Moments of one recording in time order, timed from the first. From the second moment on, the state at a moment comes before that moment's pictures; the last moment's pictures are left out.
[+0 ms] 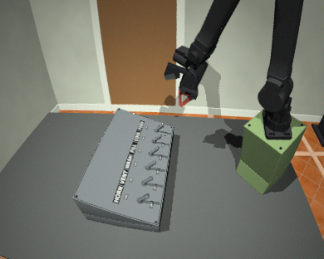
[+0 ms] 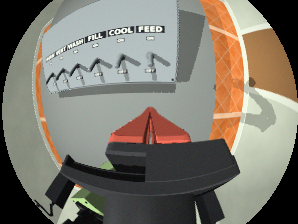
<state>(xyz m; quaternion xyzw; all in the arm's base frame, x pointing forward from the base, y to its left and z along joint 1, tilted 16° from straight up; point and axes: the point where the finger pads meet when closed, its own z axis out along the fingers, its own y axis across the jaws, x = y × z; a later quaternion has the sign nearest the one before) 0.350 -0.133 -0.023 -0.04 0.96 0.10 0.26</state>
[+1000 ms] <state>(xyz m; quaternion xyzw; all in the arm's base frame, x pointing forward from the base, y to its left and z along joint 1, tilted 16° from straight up) 0.361 -0.127 -0.043 -0.05 0.96 0.10 0.26</state>
